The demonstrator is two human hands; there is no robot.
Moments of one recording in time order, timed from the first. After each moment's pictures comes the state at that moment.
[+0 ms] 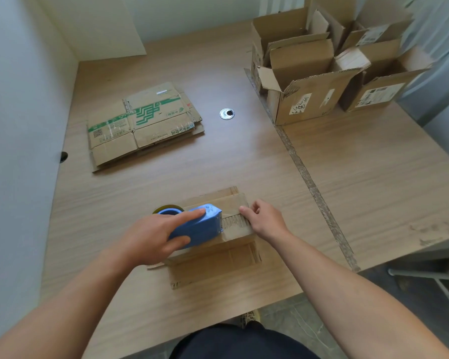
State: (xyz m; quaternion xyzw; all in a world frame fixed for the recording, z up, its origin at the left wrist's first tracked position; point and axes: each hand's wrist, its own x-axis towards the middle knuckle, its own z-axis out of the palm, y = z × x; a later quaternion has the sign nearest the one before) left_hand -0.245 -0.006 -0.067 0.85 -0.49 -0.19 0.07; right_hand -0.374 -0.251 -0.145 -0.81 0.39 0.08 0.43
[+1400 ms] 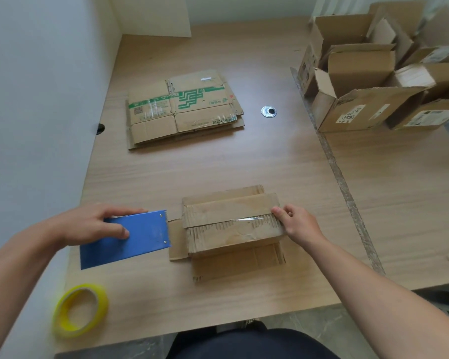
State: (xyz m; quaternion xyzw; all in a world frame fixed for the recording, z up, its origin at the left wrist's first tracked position) left_hand -0.165 0.148 -0.017 0.85 -0.22 -0.45 0.18; right_hand -0.361 -0.246 -0.152 -0.86 0.35 0.09 0.35
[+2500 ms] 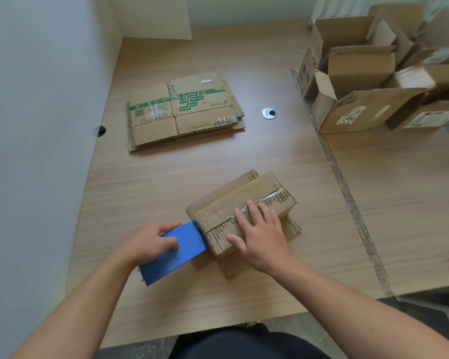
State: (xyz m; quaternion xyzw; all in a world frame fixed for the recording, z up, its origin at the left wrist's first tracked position) left_hand -0.221 0.083 -0.084 0.88 -0.12 -0.42 0.19; right_hand -0.354 -0.155 -0.131 -0.98 0.11 0.13 0.12
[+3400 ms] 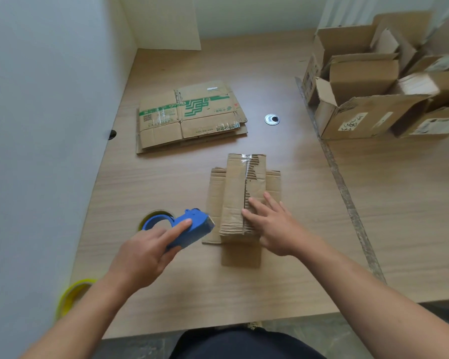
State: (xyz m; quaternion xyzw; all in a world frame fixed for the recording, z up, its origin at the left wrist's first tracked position) left_hand -0.276 0.100 -0.088 0.89 -0.42 0.00 0.16; right_hand -0.347 -0.219 -0.110 -0.97 -0.01 0.22 0.13
